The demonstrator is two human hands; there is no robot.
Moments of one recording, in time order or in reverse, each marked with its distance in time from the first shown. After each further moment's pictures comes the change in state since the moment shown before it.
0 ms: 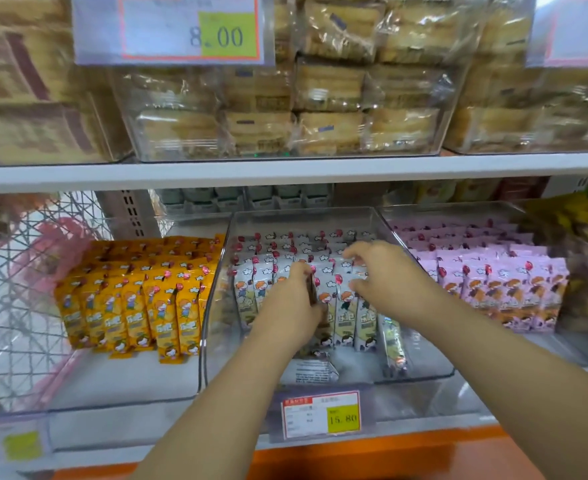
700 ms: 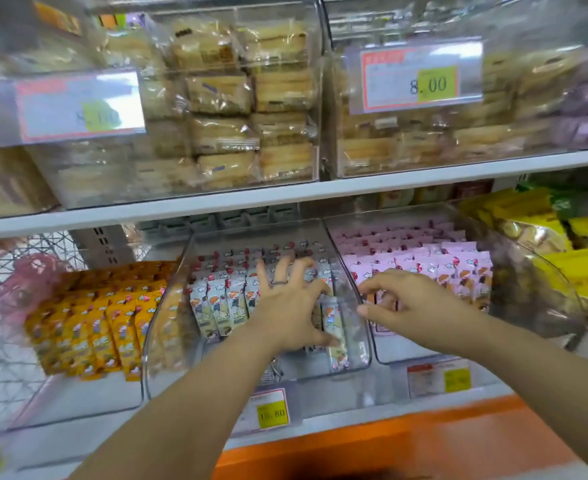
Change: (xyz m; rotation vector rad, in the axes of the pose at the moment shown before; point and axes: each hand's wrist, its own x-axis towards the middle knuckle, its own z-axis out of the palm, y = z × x) left_hand 0.007 0.055 0.030 0.701 -0.083 0.376; right_hand -0.074 0.081 -0.058 0.184 -0.128 -0.032
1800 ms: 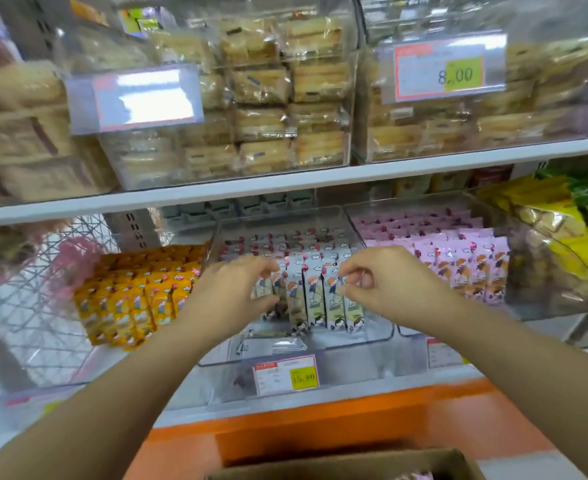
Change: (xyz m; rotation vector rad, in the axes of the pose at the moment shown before) left_hand -0.080 -0.069 -0.044 -0.154 0.160 -0.111; right_hand 0.006 -0.052 0.019 -0.084 0.154 -0.172
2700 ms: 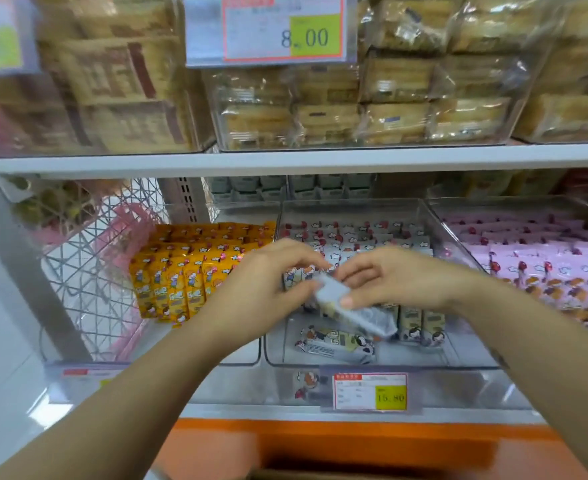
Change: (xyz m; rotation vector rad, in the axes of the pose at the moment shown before) left_hand -0.028 -0.049 -0.012 -0.501 0.159 0.079; right_hand 0.072 -0.050 0.051 0.553 -0.573 0.099
